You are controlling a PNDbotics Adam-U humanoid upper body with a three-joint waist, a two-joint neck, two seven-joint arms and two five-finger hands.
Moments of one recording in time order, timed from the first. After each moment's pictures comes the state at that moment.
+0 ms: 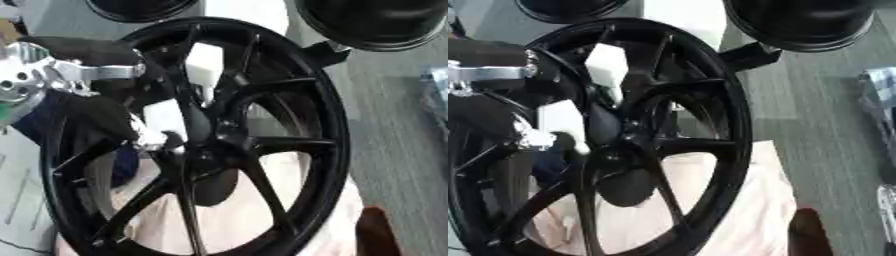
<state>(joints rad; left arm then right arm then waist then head) -1.09 0.88 -0.69 -1.85 -0.32 0.44 -0.79 -0.21 -0.34 -0.23 -1.87 -0.01 0.16 -0.64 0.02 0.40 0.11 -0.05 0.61</state>
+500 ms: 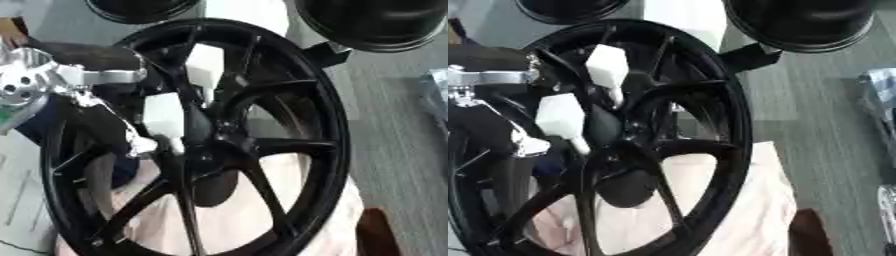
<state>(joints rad) -1.09 0.88 -0.68 -1.87 -0.31 0.45 -0.78 -0.21 -0.34 -0.23 -1.87 -0.01 0.16 -0.63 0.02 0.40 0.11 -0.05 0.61</state>
